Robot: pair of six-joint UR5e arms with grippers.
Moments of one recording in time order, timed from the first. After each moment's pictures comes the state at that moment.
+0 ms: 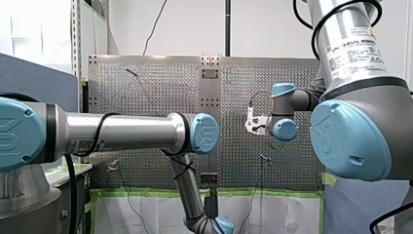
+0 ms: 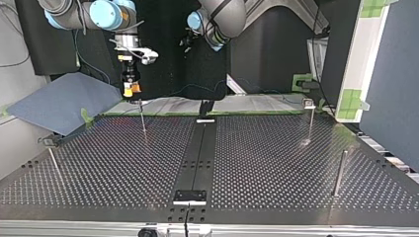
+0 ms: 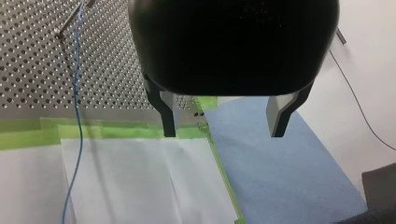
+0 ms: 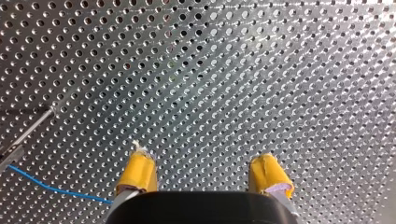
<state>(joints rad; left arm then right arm) -0.88 -3.20 -1.20 -2.31 -1.74 -2.79 1.97 -1.18 2.07 -0.94 1.59 1.62</state>
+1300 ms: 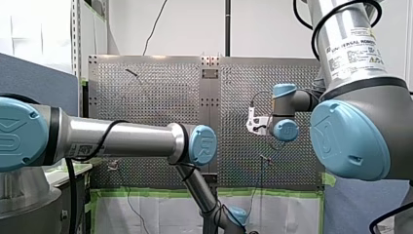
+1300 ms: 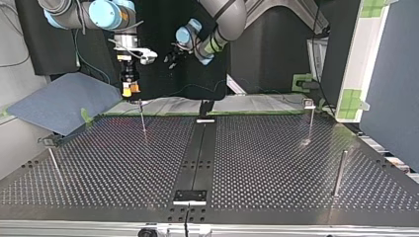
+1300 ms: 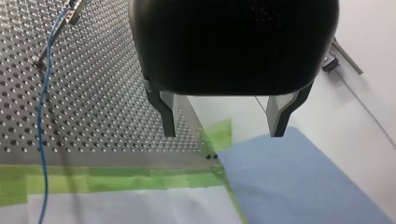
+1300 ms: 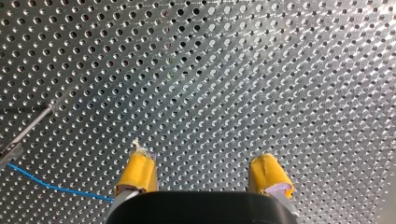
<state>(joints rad) -0.86 -3.26 -0.86 -2.38 -1.71 -2.71 1.96 -1.18 2.07 -0.95 1.59 1.63</state>
